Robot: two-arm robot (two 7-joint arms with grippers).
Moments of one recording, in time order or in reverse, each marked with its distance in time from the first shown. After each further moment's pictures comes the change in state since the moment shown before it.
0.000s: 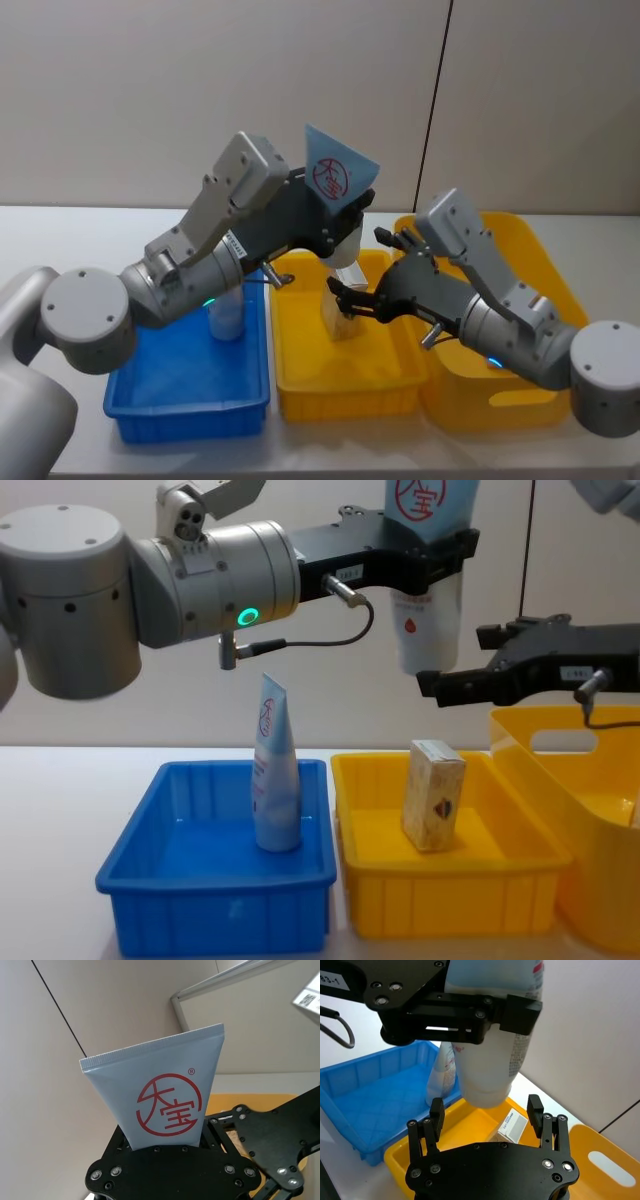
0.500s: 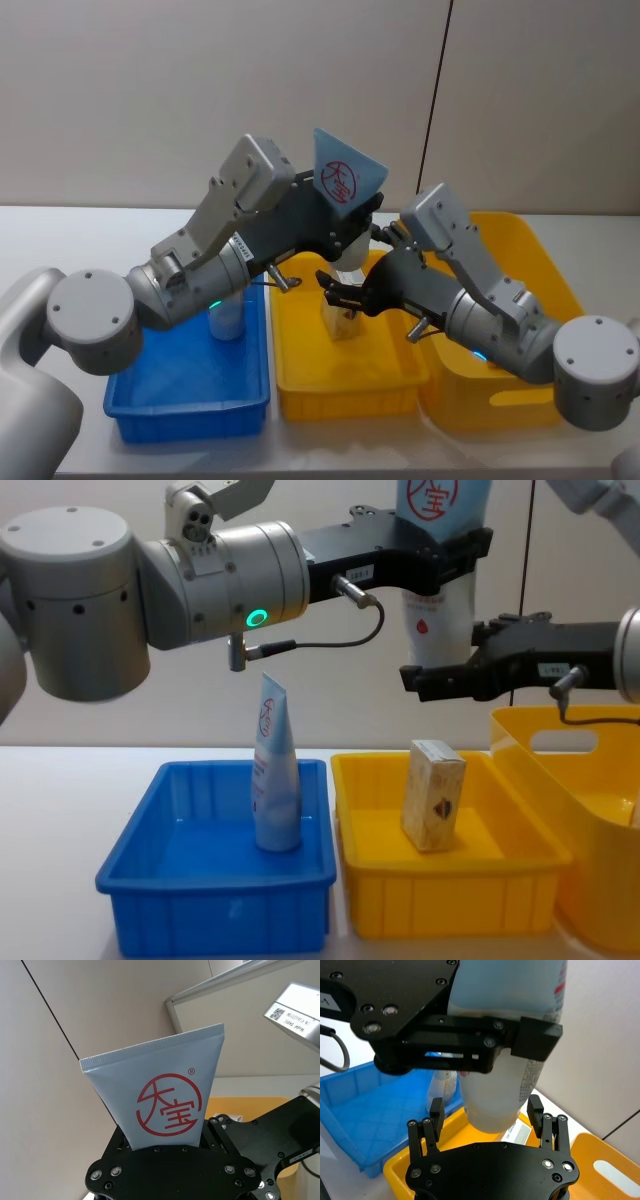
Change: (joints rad) left arm -0.003 -0.005 0.011 0.003 -0.013 -0.008 -0.012; right arm 0.030 -0.023 -0.025 0.039 0.004 -0.016 -0.020
